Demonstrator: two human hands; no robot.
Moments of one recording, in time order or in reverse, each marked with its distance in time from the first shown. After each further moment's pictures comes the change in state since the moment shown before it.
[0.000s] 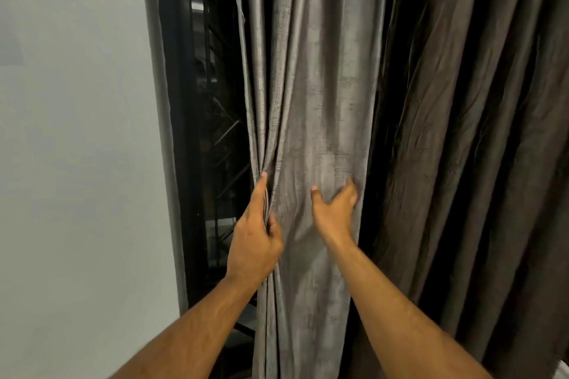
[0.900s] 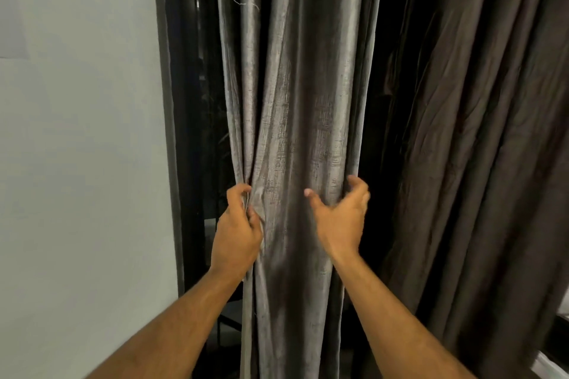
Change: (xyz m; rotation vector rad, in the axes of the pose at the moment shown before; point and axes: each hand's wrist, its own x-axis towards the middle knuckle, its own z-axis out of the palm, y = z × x) left_hand 0.011 -0.019 -0.035 0.046 0.026 -0.155; right_hand -0.041 -0.022 -0.009 -0.049 0.215 -0.213
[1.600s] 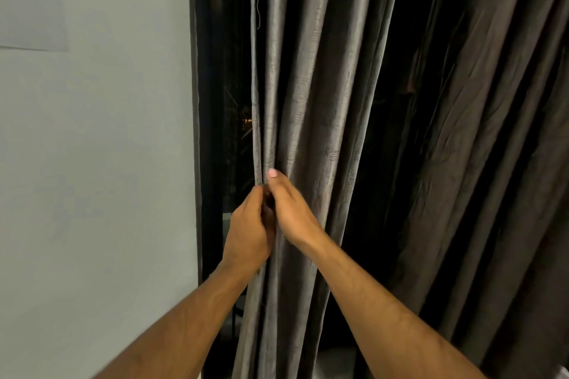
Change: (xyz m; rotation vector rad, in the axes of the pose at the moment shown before) left_hand -0.003 -0.004 -0.027 -0.142 -0.077 0.024; right_hand -0.045 -0.063 0.054 0.263 -0.887 0.089
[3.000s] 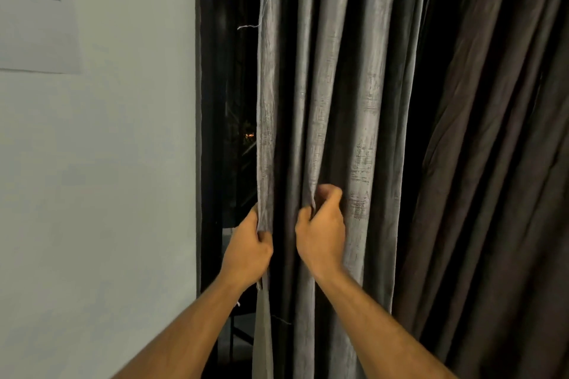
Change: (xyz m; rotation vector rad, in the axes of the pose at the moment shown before) left_hand 0.004 -0.001 -0.006 -0.073 -0.118 -0.230; right_hand -0.013 0.014 -0.019 -0.357 0.716 -0.202
